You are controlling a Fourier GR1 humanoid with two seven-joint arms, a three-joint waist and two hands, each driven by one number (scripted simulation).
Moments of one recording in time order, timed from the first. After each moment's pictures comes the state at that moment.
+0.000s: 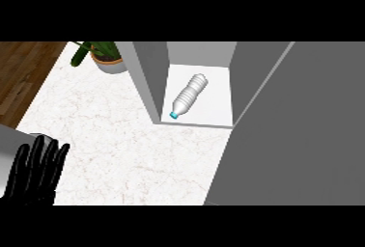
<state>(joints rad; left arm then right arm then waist) 0.34 0.58 -0.36 -2.00 0.71 0.19 -0.53 0.11 -0.18 0.74 -2.45 0.09 0.48 0.45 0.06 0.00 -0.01</state>
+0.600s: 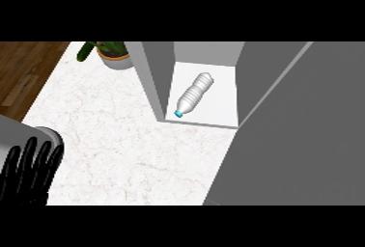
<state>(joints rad) 0.36 0.61 -0.33 -2.00 0.73 0.13 -0.54 0.10 -0.18 0.72 -2.44 0.04 0.49 0.46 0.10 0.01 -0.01</state>
